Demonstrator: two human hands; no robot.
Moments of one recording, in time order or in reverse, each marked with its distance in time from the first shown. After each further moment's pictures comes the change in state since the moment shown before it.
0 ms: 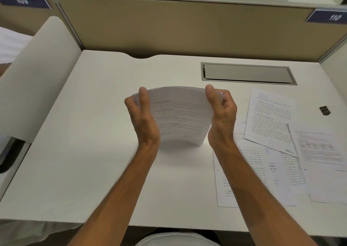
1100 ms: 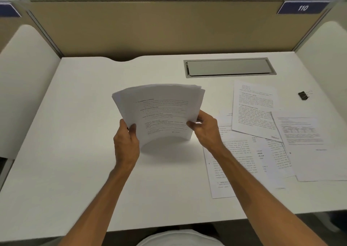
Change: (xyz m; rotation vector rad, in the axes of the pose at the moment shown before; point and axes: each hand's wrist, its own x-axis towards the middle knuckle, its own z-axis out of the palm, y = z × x) left_hand 0.008 -0.074 -0.062 0.745 -0.161 0.192; right_hand 0.003 0.066 -0.050 -0.546 -0.184 0.077
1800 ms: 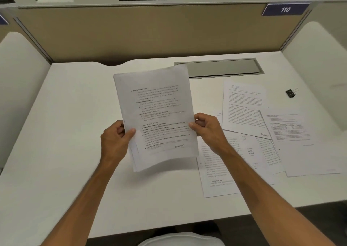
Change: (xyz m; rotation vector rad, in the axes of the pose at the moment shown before) left_hand 0.011 0.010 -0.012 -0.199 -0.225 -0.137; right_hand 0.002 0.032 -0.044 0.206 -0.131 0.012
